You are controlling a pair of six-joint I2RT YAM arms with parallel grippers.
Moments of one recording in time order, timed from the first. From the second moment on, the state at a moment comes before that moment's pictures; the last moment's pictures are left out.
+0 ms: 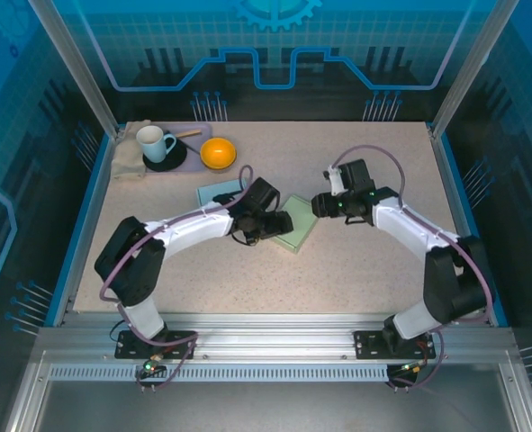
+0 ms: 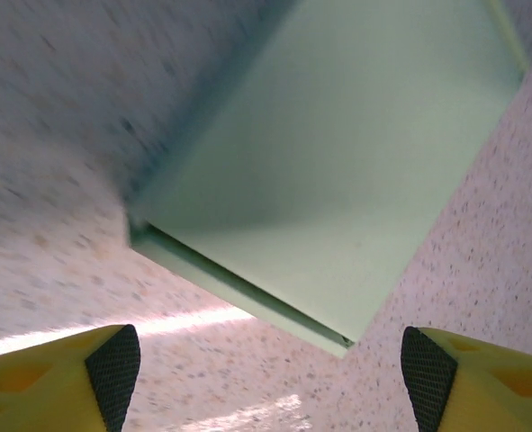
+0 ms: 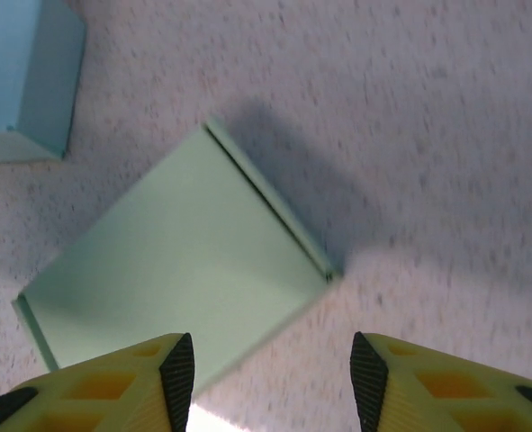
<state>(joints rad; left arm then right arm) -0.70 1.76 1.19 -0.51 0.14 -0.96 0.32 1.56 1.04 -0.41 -0.20 0.15</state>
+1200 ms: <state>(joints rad) -0.55 2.29 1.85 -0.56 0.06 -0.80 0.22 1.85 1.14 -0.28 -0.20 0.33</state>
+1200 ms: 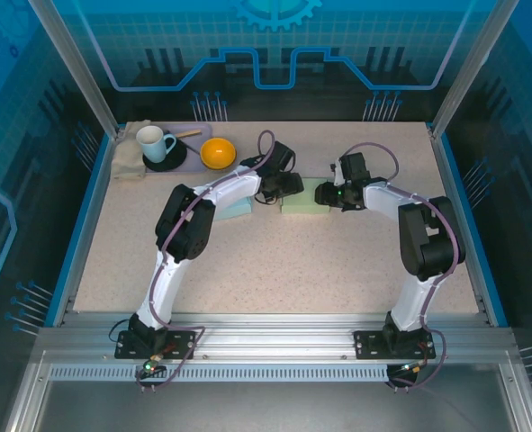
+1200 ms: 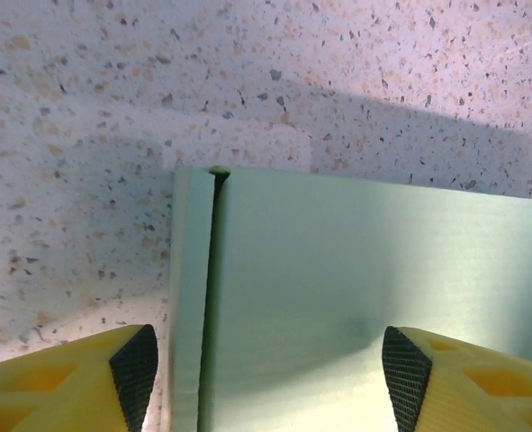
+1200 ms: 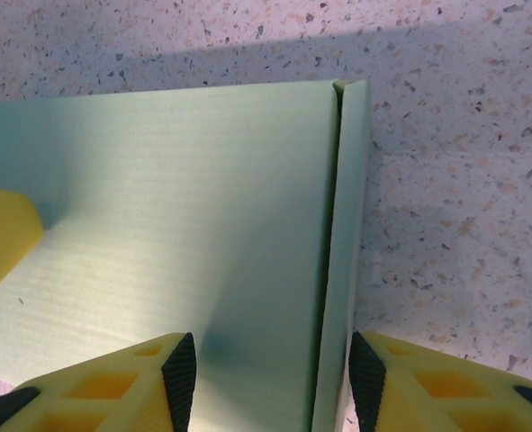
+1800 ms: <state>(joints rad) -0.51 1.82 1.52 -0.52 -0.13 -0.58 0.21 1.43 1.04 -0.34 0.06 0.23</state>
